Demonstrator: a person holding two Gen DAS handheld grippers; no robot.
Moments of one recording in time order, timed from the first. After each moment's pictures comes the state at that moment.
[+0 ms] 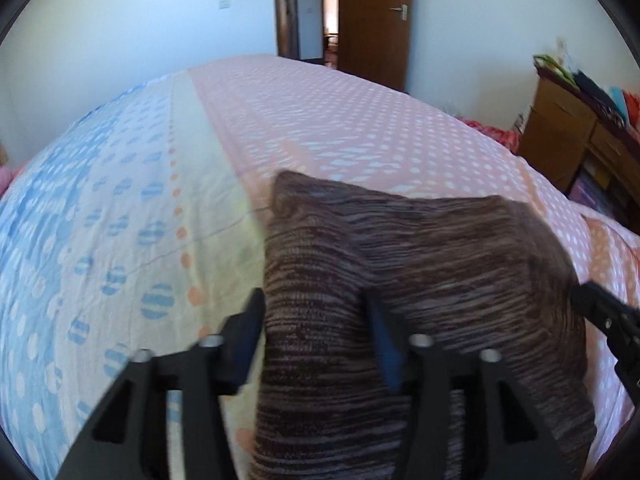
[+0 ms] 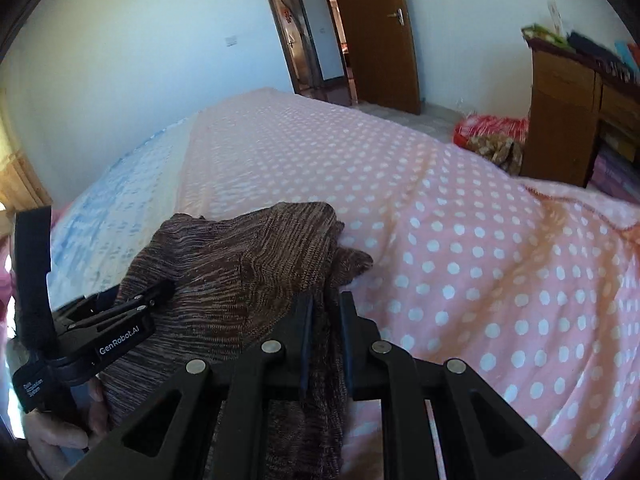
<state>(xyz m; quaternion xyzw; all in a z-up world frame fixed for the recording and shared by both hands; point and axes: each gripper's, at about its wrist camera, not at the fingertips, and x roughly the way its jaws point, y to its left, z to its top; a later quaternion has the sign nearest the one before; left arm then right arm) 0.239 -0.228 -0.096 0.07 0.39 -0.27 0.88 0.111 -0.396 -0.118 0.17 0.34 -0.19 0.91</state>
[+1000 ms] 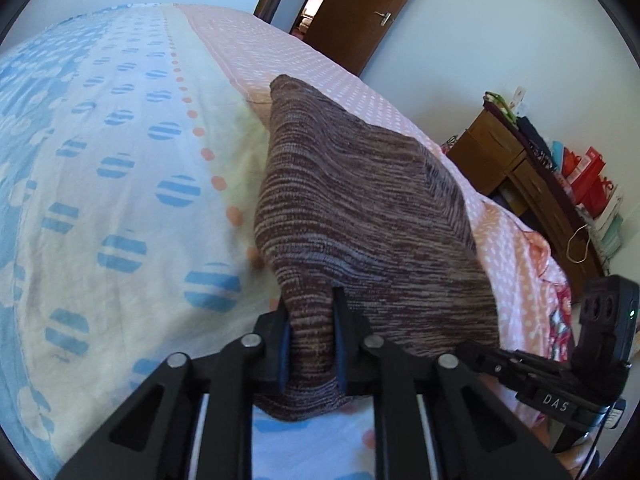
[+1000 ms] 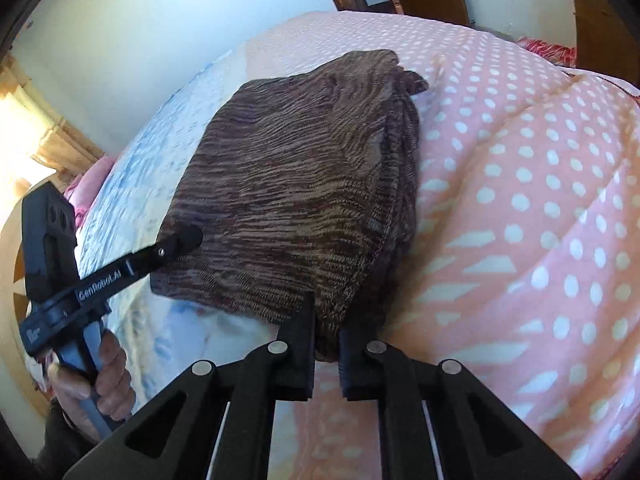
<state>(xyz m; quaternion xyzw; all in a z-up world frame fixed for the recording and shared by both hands) 0.161 -0.131 -0.102 -0.07 0.47 -0.39 0.79 0.021 -0.322 -0.140 0.22 0.45 -0.06 0.86</state>
